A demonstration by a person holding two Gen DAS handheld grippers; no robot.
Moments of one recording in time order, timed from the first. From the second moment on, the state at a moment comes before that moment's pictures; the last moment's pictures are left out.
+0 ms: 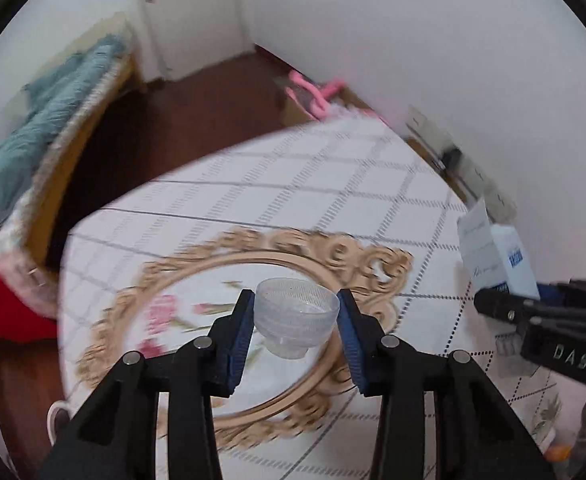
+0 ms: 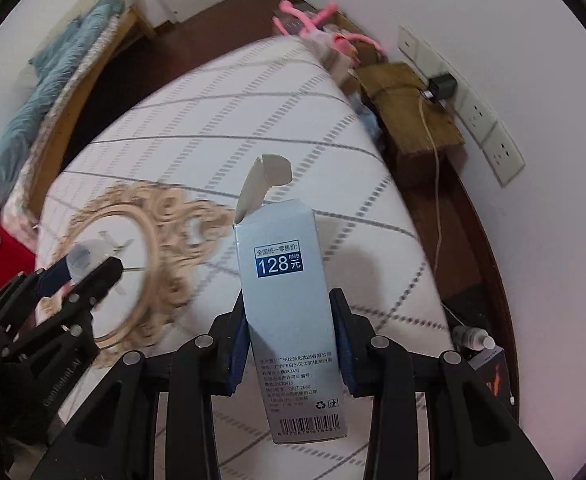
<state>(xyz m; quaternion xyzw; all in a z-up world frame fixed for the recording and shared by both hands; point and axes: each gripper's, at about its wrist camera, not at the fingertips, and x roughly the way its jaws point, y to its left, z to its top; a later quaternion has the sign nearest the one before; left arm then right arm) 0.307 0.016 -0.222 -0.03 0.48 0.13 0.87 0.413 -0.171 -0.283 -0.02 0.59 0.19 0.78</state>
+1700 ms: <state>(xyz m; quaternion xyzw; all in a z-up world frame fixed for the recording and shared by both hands) -0.125 0.459 -0.347 -0.36 0.49 0.43 0.67 0.041 0.422 -0.442 -0.21 0.67 0.45 0.55</state>
